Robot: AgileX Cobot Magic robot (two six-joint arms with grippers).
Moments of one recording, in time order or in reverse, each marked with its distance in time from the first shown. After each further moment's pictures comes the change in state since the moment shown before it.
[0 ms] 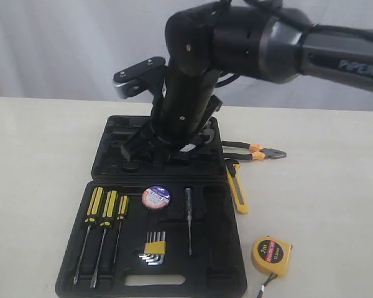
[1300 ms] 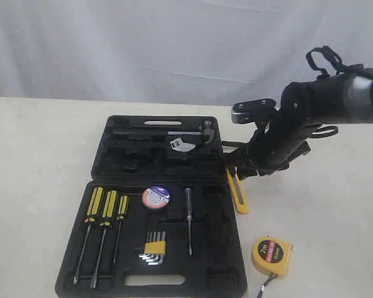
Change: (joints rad) left arm 0.000 0.000 0.000 0.000 0.000 0.000; right arm -0.395 0.013 0.433 0.102 -0.467 -0.012
